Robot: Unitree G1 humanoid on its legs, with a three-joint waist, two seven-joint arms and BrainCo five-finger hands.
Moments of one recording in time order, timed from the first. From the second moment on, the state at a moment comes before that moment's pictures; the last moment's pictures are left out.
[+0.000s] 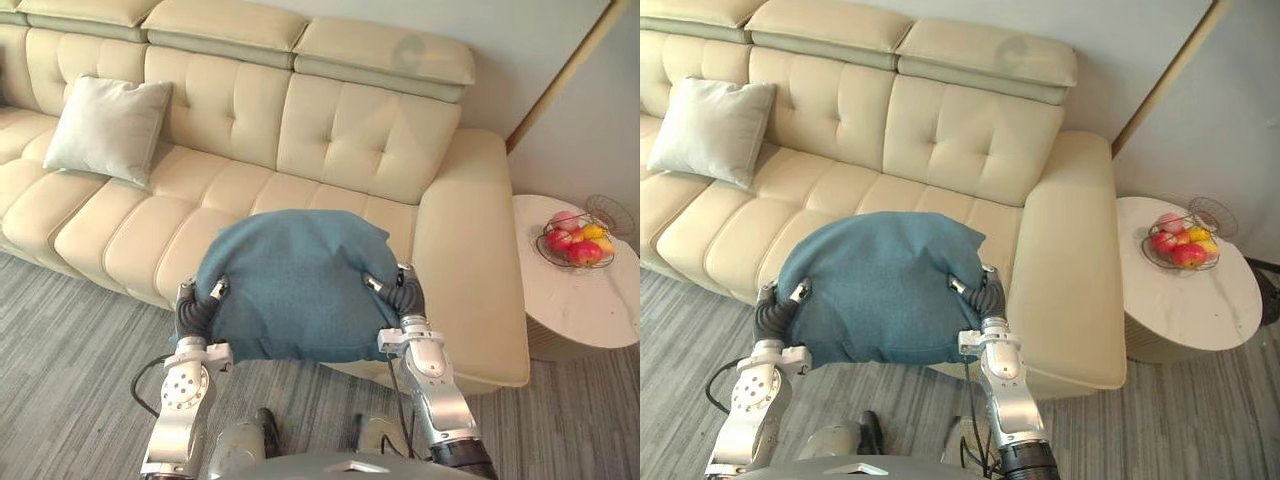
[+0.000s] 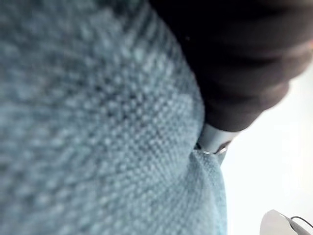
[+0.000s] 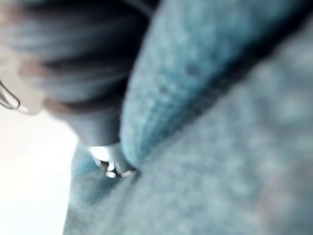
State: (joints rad) left arm 0.23 0.06 -0.06 -0.13 -0.12 -0.08 0.24; right arm 0.06 -0.05 0.10 -0.02 -0.01 -0.08 -0.14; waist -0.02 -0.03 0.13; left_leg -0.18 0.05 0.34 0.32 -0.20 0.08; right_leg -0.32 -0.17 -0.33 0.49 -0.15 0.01
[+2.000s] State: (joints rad) left arm -1.16 0.30 -0.09 0.27 0.01 -0.06 0.60; right arm -0.99 -0.11 -0.07 0.05 -0.24 -0.02 -0.68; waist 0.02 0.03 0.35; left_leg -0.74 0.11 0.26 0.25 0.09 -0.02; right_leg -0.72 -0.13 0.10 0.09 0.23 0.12
